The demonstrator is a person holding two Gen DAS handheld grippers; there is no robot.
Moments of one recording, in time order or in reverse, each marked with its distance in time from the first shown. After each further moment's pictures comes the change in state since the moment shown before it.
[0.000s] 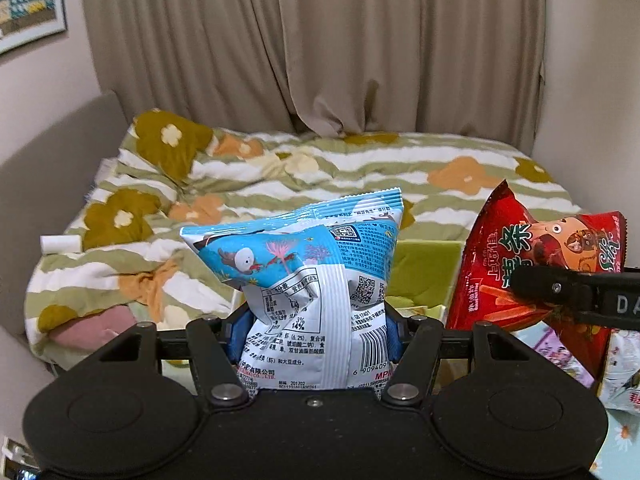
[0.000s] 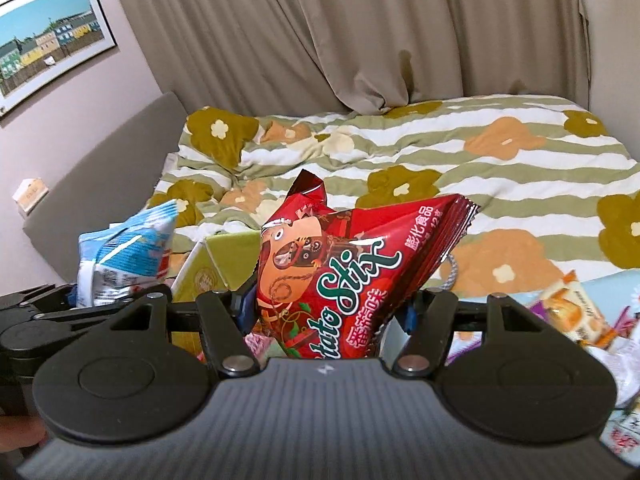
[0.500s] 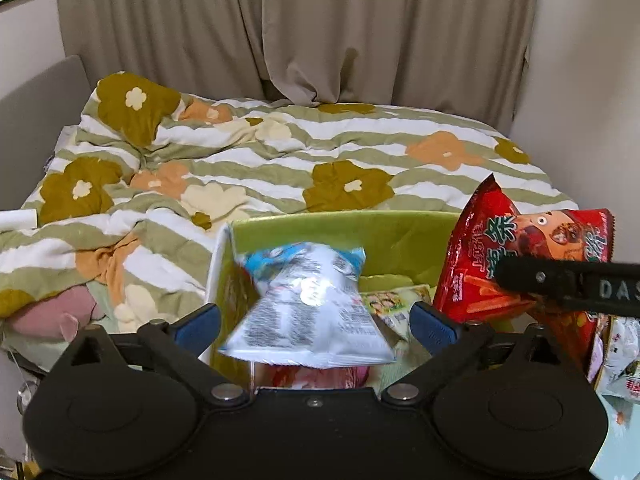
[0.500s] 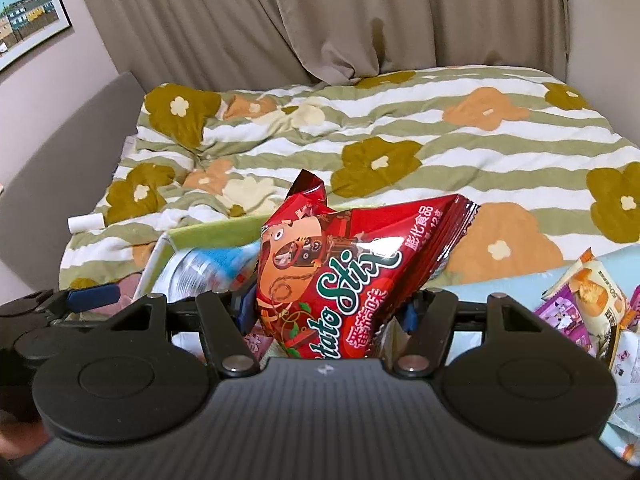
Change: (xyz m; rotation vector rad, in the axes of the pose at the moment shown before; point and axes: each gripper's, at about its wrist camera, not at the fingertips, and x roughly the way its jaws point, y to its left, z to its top) left arm 0.038 0.023 -0.010 -0.020 0.072 -0.115; right arm 0.058 0.020 -0.001 0.040 0.072 -0.109
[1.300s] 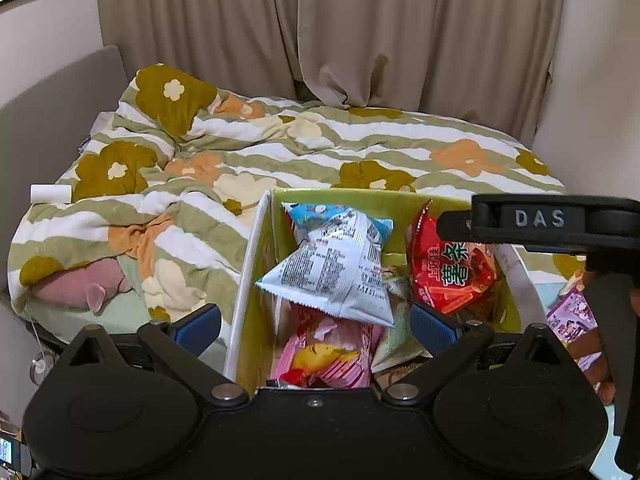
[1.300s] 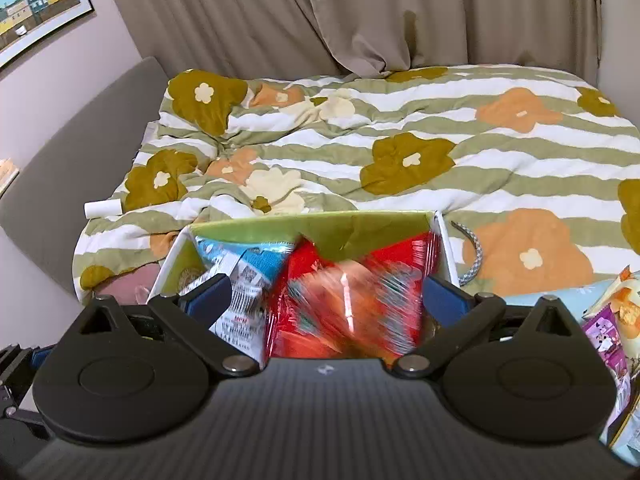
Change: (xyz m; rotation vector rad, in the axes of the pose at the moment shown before) left arm -0.030 0.003 -0.025 -0.062 -0.014 0.081; right arm 0.025 0.022 0.004 -0.060 0.012 0.076
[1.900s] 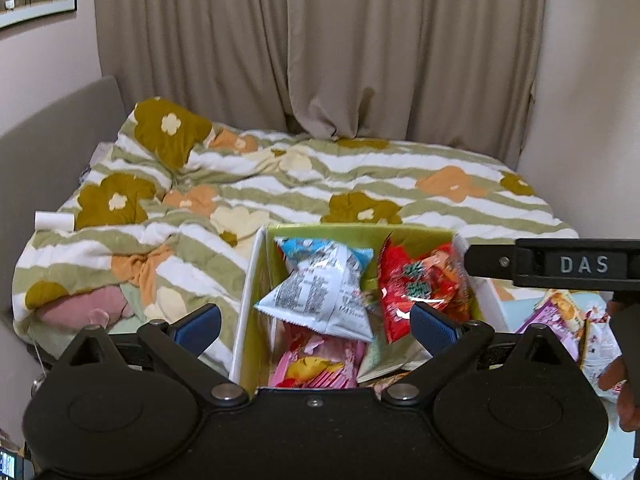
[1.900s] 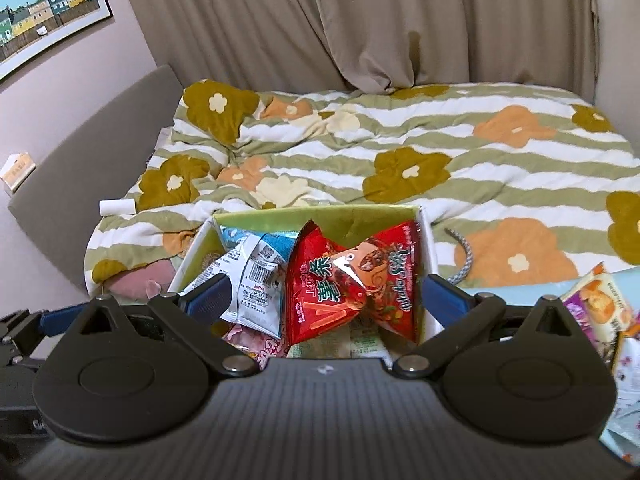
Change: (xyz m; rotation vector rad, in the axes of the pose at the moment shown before) left arm -0.048 -0.006 0.001 0.022 -0.106 -0.031; right arm -0.068 0.004 -0.014 -0.019 -0.056 -0.009
